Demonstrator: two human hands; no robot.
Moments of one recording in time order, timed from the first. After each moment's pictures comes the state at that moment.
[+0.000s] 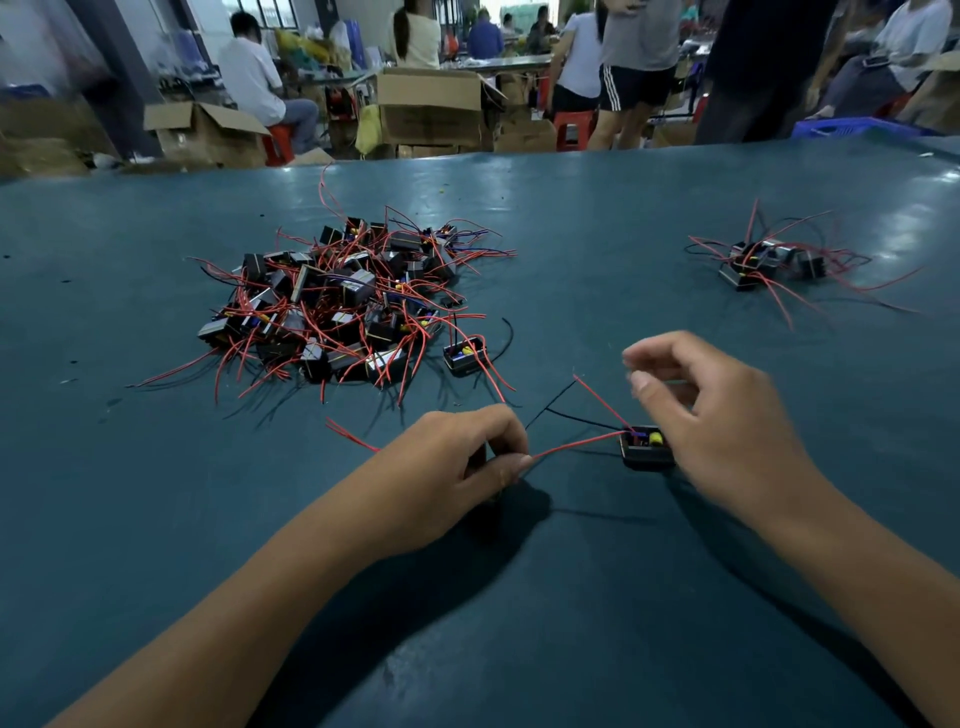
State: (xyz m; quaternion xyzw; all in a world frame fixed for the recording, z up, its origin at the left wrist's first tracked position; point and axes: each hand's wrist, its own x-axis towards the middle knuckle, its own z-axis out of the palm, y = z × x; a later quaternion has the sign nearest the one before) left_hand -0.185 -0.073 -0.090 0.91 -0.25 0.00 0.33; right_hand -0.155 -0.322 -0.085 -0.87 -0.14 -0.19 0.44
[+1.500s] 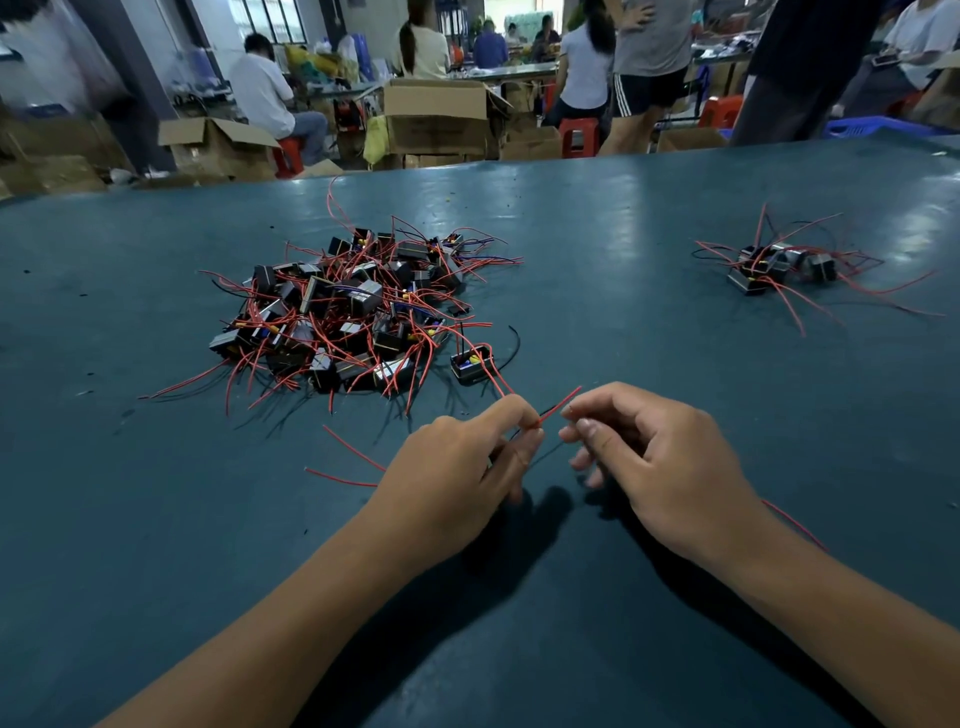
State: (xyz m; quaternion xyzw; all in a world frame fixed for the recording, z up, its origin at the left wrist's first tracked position) left_hand -0.187 -0.093 -0.091 0.93 -0.19 0.08 0.31; right_hand -0.172 -0.288 -0.100 -0.80 -0.18 -0.08 0.57
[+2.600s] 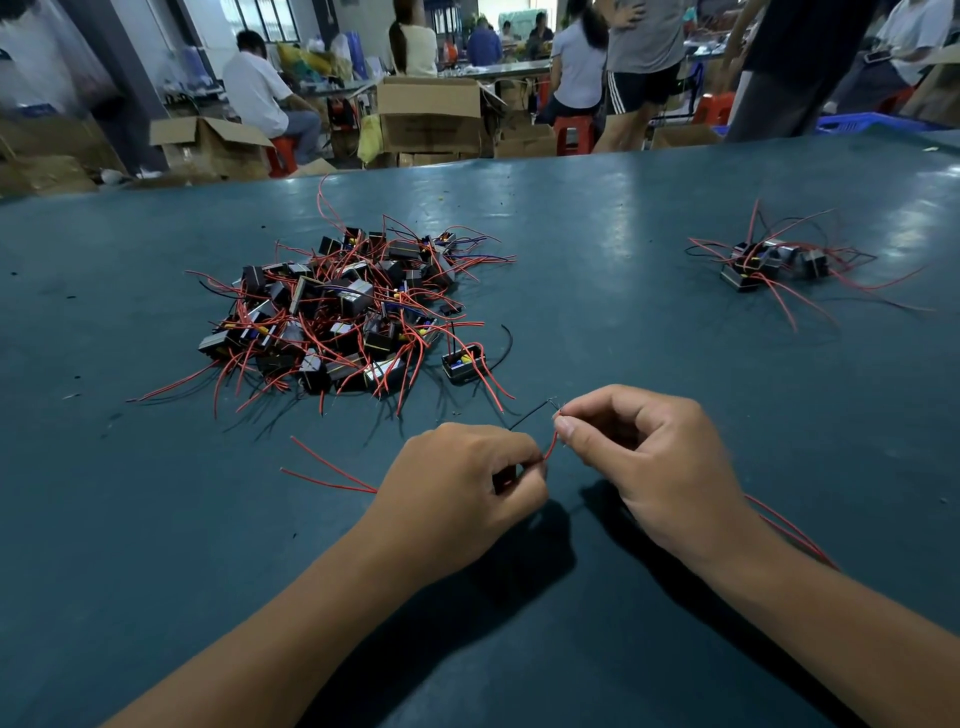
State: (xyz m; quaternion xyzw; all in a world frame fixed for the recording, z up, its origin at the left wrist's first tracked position) left_hand -0.195 -0.102 -0.089 0.93 -0.22 0.13 0.25; right_hand -0.167 -0.286 -0.109 -0.76 -0.17 -0.11 0.61
